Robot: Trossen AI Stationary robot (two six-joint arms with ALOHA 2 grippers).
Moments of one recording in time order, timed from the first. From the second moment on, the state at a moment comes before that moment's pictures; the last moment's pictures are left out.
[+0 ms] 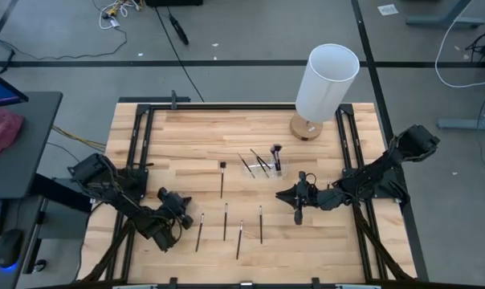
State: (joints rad) left arm -0.91 1.80 0.57 -0.41 -0.94 -1.72; right arm 0.52 1.39 0.32 0.71 0.62 0.39
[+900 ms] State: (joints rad) left arm -0.91 1.62 0.73 -0.84 -0.74 -1.84; right arm 0.52 1.39 0.32 0.71 0.62 0.38
